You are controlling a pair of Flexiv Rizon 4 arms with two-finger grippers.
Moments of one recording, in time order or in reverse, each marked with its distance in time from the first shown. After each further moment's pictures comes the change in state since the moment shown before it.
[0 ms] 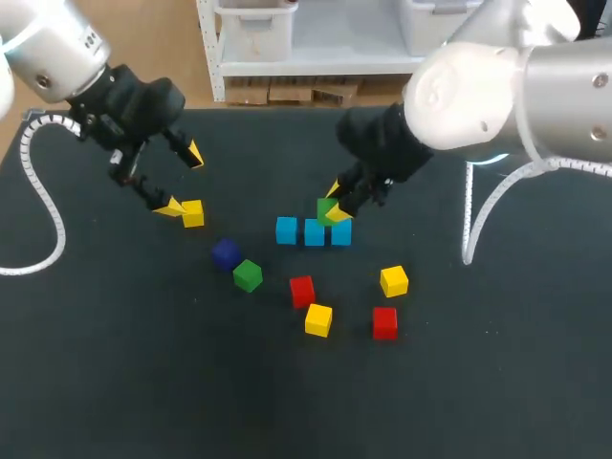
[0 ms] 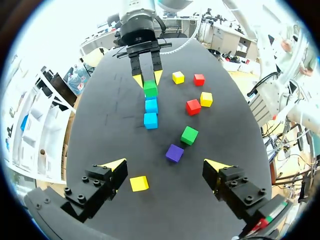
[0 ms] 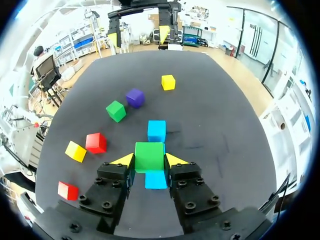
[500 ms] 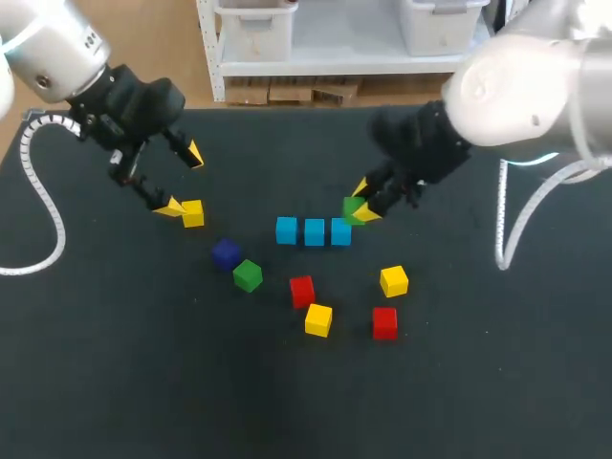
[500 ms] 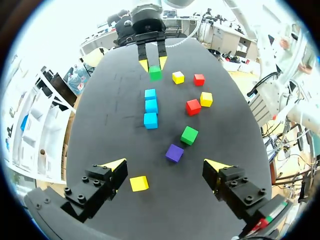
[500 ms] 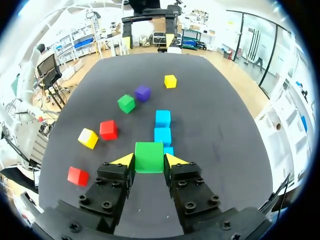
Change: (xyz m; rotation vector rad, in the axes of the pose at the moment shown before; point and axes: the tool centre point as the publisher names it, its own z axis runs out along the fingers) left arm 0.000 0.000 0.000 0.000 0.000 0.000; right arm 0.018 0.014 -0.034 0.026 -0.025 -0.015
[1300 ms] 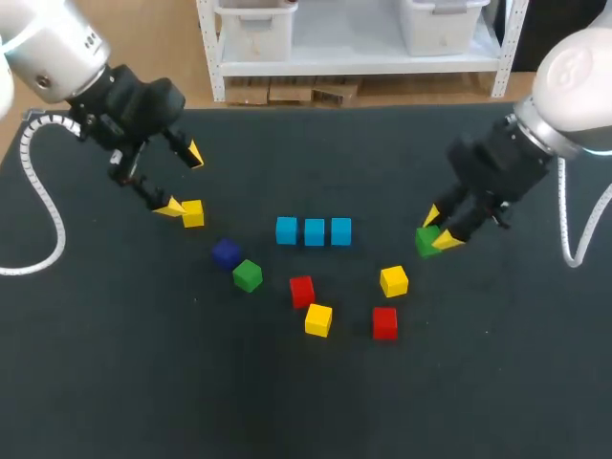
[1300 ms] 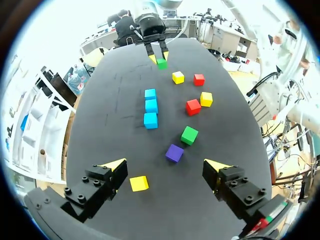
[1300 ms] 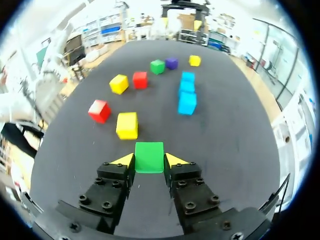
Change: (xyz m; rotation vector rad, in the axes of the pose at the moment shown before) left arm 0.000 0.000 0.000 0.000 0.000 0.000; right arm 0.101 0.021 -0.044 -0.123 0.038 -0.154
